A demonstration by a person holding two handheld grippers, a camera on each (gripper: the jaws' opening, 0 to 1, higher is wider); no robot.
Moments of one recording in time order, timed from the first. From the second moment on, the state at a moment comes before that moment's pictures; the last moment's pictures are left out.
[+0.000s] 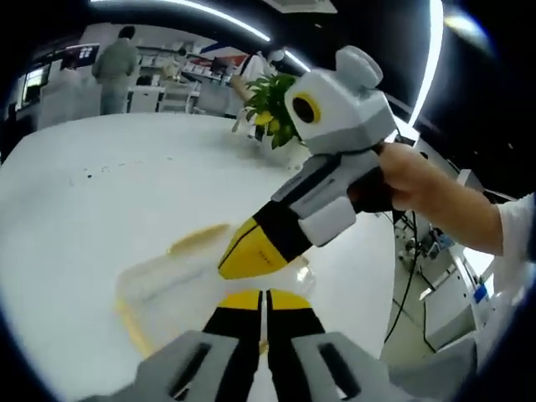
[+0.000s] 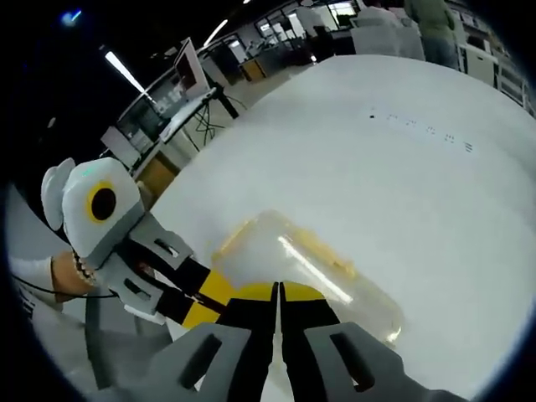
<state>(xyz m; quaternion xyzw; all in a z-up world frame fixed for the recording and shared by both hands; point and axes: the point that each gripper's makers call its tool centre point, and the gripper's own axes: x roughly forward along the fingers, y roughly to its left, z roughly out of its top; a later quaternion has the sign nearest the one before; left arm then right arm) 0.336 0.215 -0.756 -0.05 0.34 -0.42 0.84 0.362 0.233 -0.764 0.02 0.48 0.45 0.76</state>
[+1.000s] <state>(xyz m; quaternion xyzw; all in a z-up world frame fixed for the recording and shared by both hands) 0.321 0.216 -0.763 -0.07 0.36 -0.43 0.82 0.386 0.233 -0.755 0.03 0.46 0.42 0.79</state>
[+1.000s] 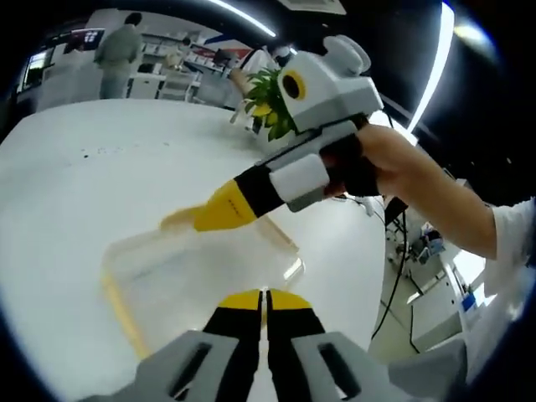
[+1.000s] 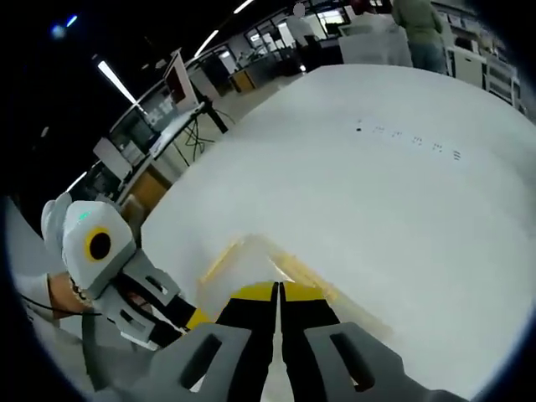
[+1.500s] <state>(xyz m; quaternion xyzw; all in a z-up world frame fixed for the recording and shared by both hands) 0.320 0.216 -0.763 -0.06 0.36 -0.43 0.82 0.404 0.224 -0.753 0.02 0.44 0.39 0.81</state>
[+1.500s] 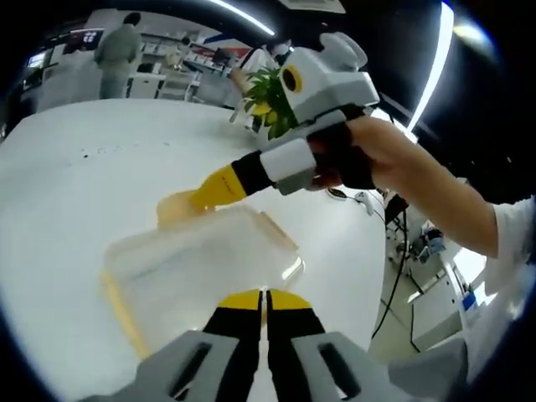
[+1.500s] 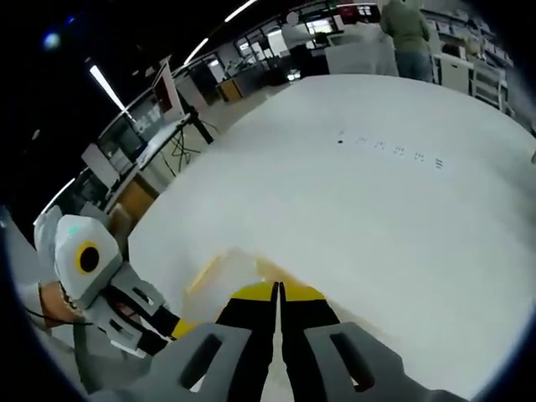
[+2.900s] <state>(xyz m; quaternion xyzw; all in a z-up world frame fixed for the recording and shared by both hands) 0.317 0.217 -0.763 -0.07 0.36 -0.43 0.82 0.414 0.203 -0.768 0.03 0.46 0.34 0.82</state>
